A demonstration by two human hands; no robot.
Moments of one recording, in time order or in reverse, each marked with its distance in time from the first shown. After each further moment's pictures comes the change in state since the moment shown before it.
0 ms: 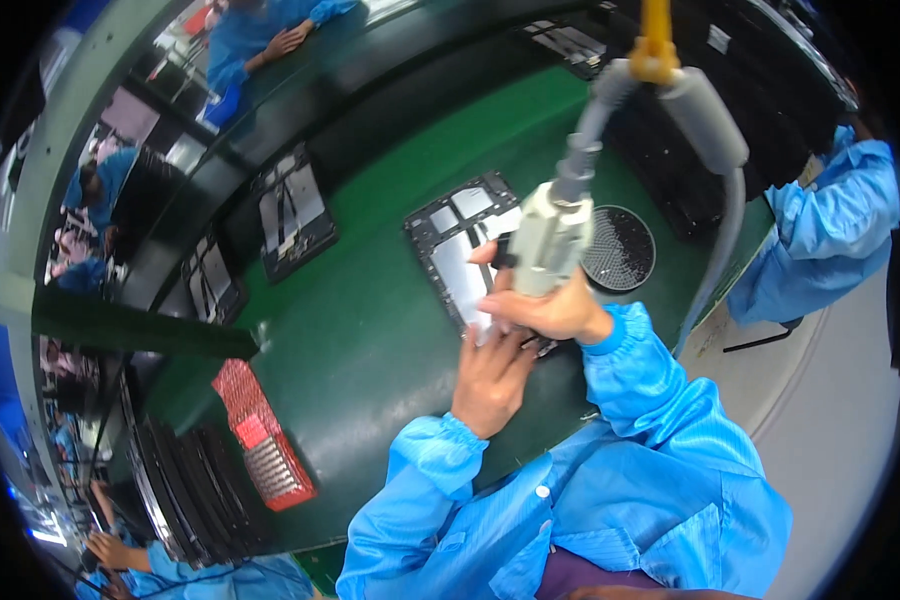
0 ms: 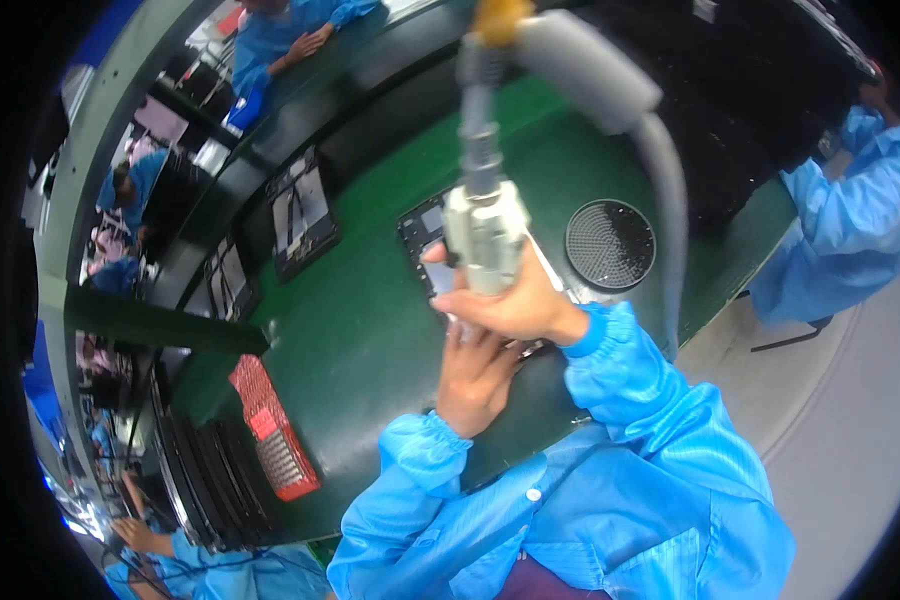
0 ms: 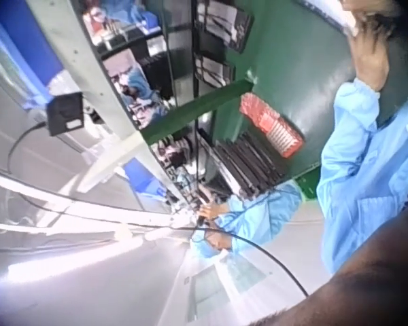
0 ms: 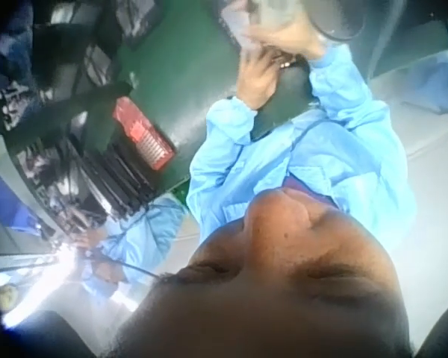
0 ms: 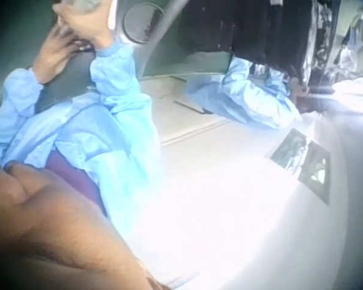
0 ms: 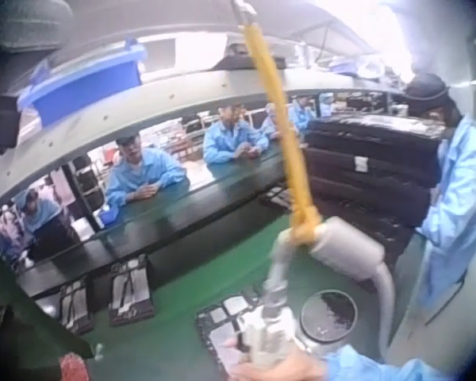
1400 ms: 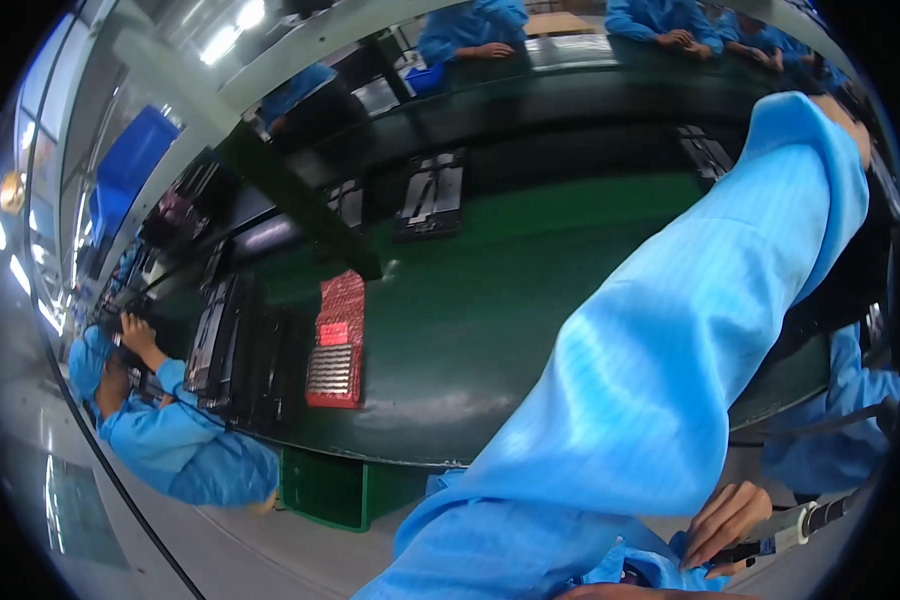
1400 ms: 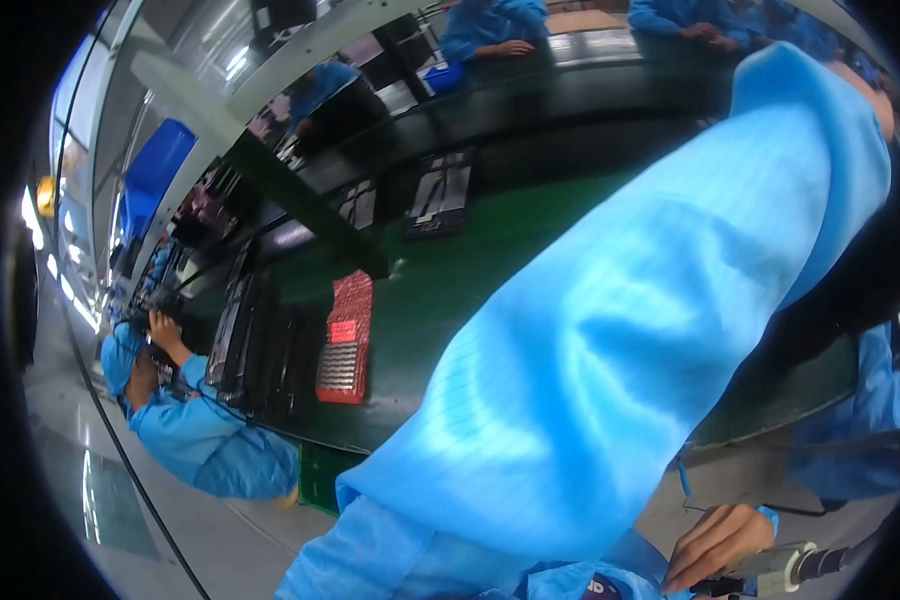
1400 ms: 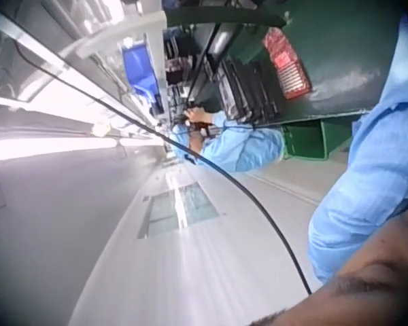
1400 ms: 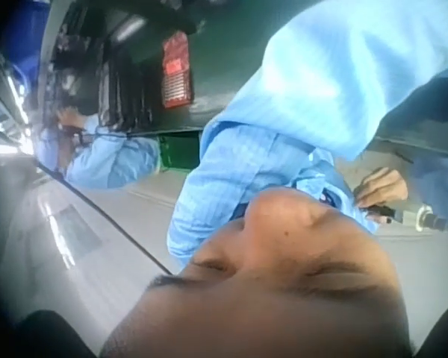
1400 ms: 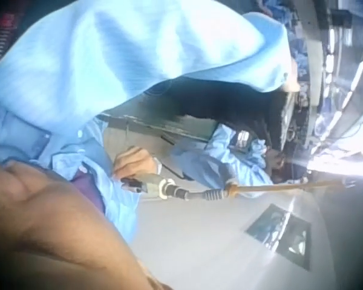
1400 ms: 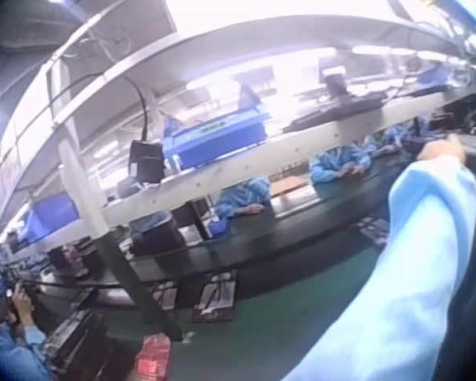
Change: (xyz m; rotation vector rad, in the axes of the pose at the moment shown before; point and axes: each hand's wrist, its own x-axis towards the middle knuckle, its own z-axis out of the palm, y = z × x) left_hand 0.407 0.122 -0.063 -0.729 0.223 -0.558; right_hand -0.112 -0.110 -0.104 0.358 -1.168 -0.091
